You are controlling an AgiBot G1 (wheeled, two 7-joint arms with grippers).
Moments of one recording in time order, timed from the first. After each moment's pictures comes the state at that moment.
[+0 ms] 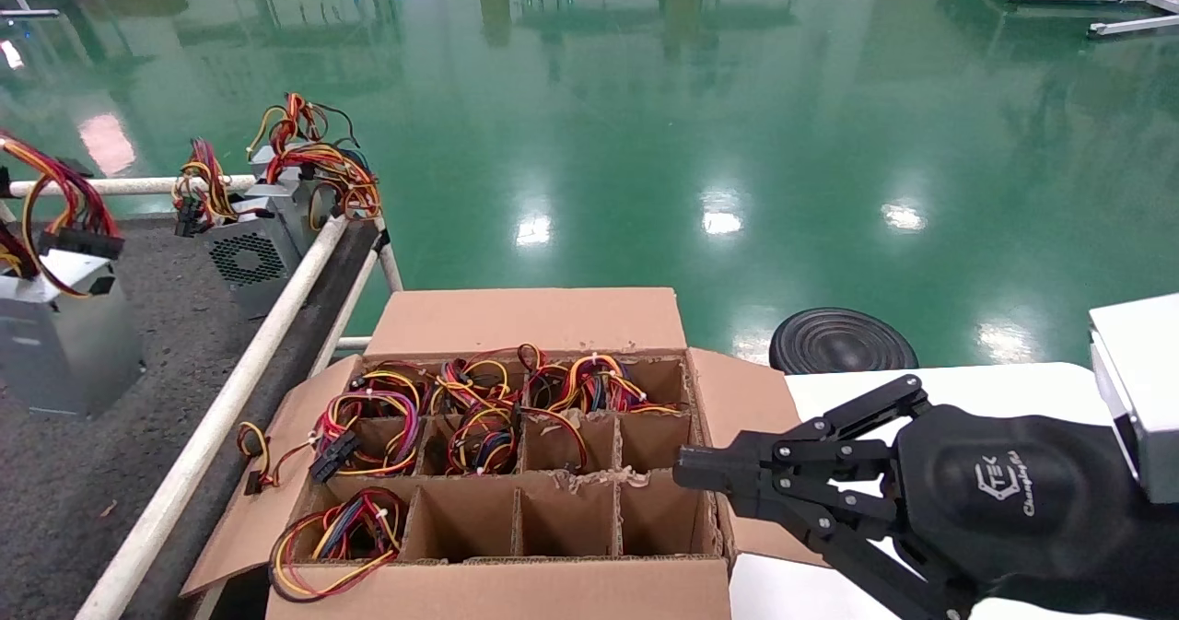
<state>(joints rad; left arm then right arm) -2.34 0.57 0.92 -0.24 1.56 1.41 0.66 1.07 -0.61 -0.28 1.28 -0.73 -1.50 0.19</state>
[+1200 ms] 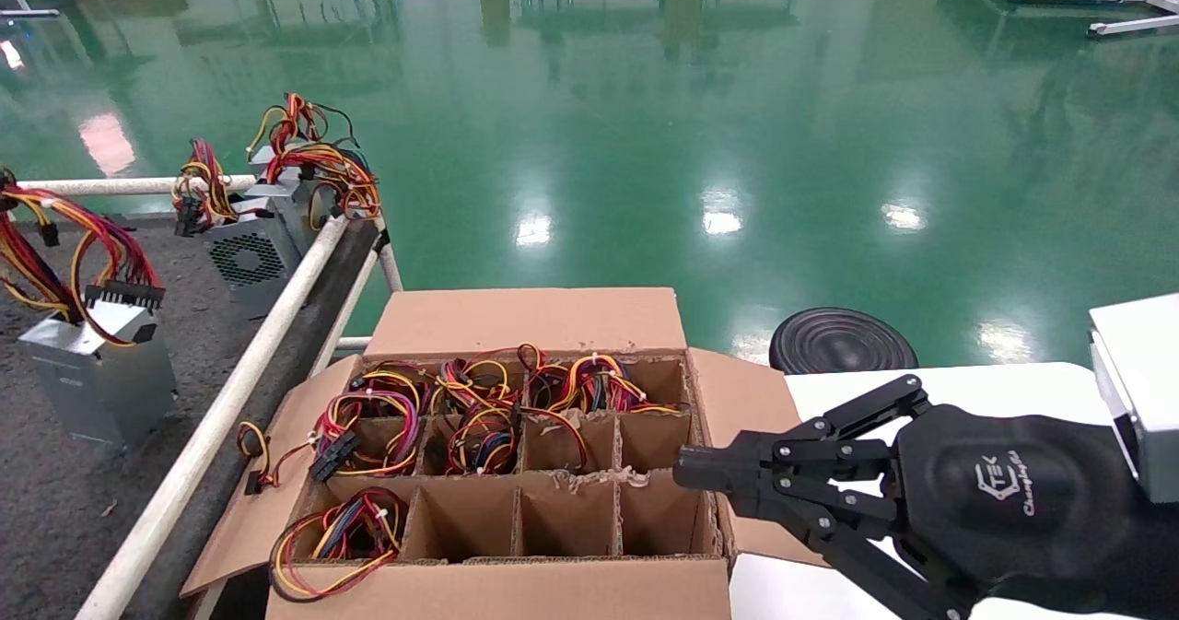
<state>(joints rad) -2.29 0.58 0.93 -0.13 1.50 1.46 0.70 1.07 -0.61 -0.28 1.28 -0.73 -1.50 0.19</state>
